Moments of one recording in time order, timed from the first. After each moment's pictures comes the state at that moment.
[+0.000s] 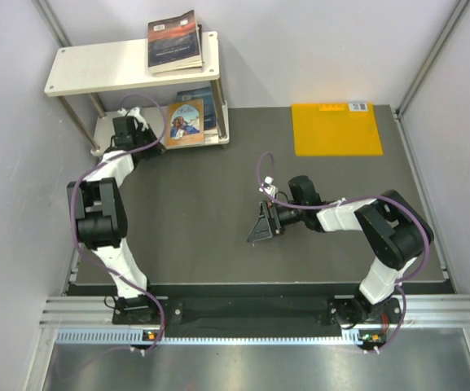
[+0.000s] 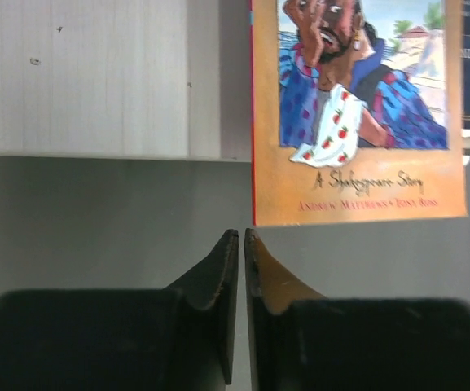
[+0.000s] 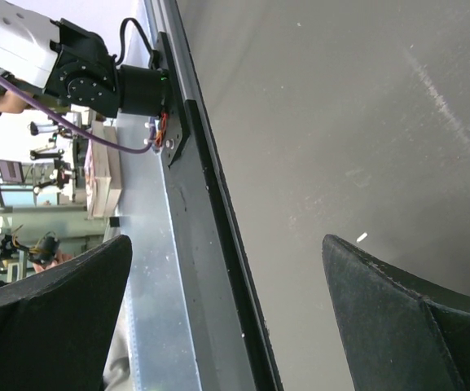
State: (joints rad) left arm 0.11 1.86 1.32 -0.07 0.32 -0.31; right arm 0.57 1.71 0.69 0.36 -1.04 0.56
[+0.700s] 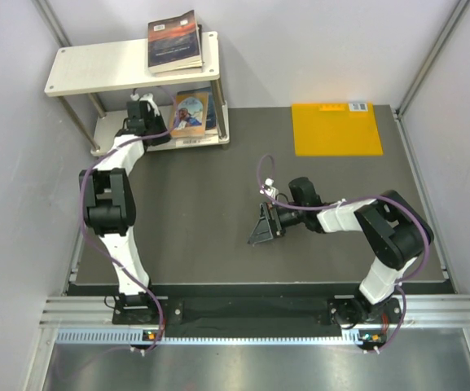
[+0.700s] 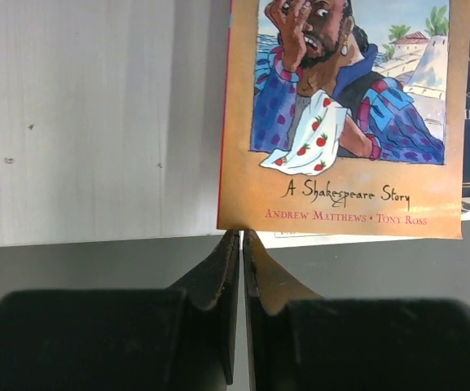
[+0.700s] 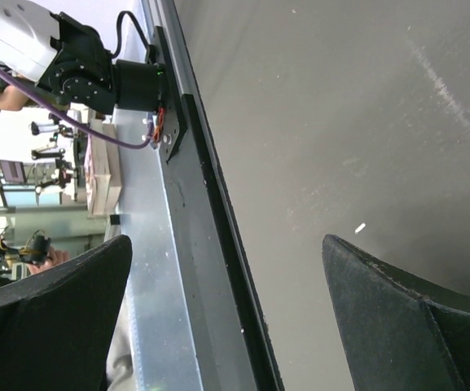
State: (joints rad) left arm 0.03 2.02 1.61 -0.22 0.20 -0.26; right arm 0.57 1.71 0.68 0.35 -1.04 0.56
